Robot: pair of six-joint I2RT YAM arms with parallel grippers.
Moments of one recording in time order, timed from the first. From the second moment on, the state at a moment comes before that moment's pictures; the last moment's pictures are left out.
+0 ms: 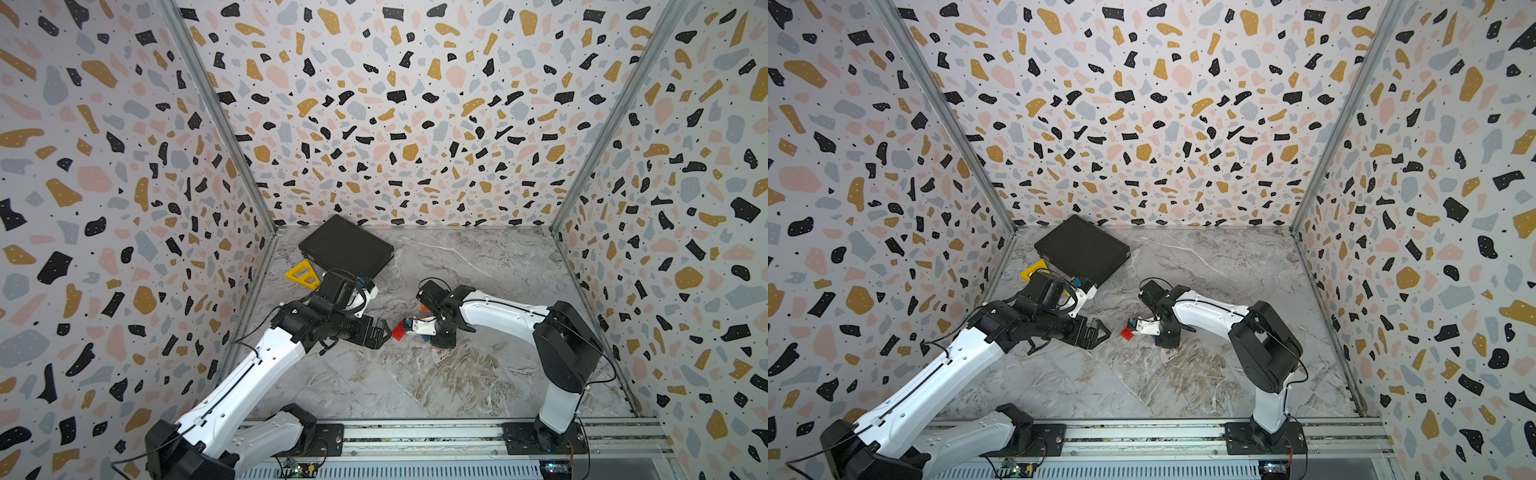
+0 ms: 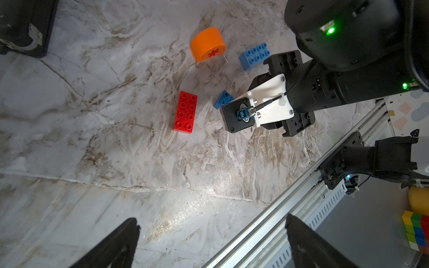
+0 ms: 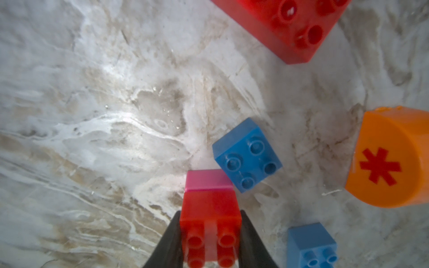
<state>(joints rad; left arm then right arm) -0.51 1.07 1.03 -0.94 0.34 -0.20 0.81 1.82 1.25 -0.85 -0.03 -0.68</state>
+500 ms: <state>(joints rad) -0.51 1.07 1.03 -0.94 0.36 -0.20 0.81 1.86 1.29 -0.89 -0.04 -0.69</state>
